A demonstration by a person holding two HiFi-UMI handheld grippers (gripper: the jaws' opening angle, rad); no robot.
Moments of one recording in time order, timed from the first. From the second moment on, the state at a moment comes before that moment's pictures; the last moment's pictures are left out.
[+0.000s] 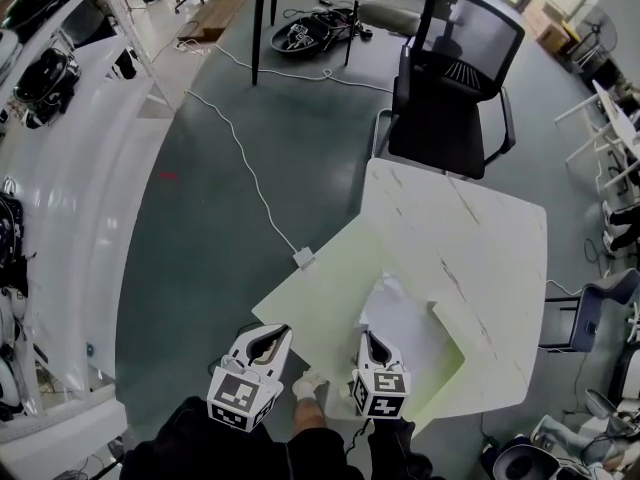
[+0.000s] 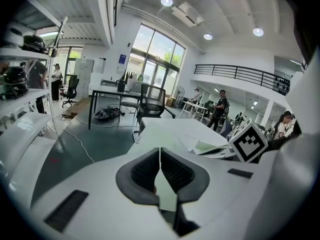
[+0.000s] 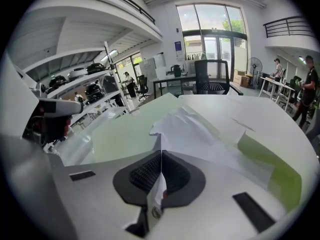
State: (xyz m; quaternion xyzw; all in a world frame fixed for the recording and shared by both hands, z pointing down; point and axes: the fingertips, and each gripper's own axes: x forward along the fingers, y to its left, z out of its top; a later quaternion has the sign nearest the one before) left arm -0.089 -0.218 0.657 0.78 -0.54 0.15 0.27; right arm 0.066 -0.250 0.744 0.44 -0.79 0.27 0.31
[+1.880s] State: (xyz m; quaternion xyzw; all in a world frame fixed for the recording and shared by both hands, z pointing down) left arm -0.056 -0.146 0.419 0.88 -0.47 0.07 0.09; right arm 0.113 -0.155 0.428 0.59 -0.79 0.08 0.11
